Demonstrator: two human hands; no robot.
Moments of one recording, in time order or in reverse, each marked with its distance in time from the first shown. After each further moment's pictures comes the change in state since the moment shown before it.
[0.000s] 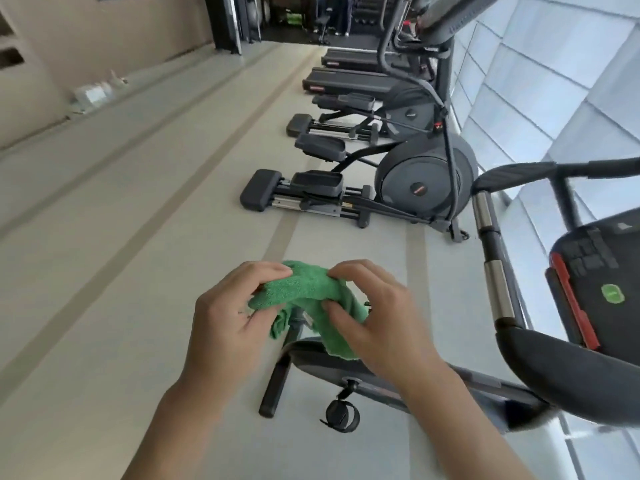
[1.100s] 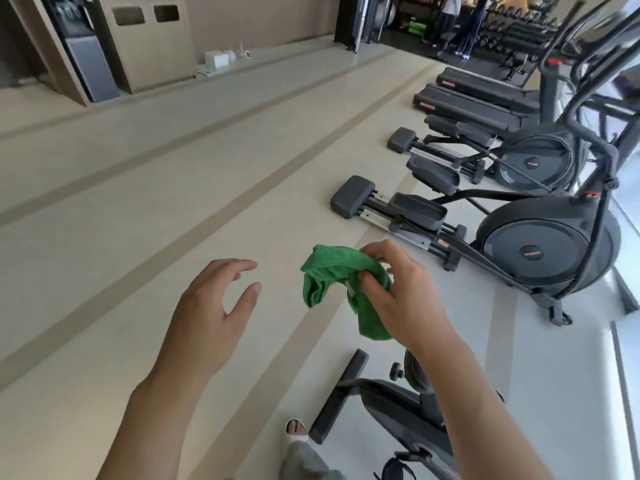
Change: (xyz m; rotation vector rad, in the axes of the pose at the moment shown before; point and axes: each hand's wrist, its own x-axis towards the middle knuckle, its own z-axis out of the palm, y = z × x) left_hand -0.017 -0.263 -0.293 0.253 0.132 -0.509; right_hand 0.204 -0.139 0.286 -0.026 -0.255 -0.012
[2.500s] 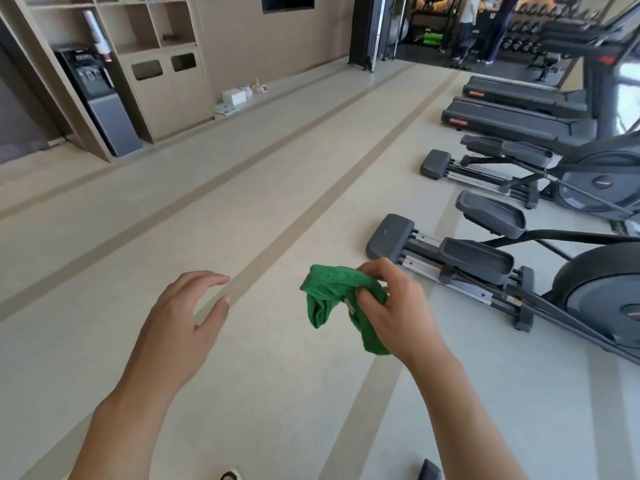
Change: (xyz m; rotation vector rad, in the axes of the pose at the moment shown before) left_hand 0.402 -0.175 -0.037 0.250 0.034 -0.025; right_hand 0.403 0.017 0.153 0.183 -0.014 0.113
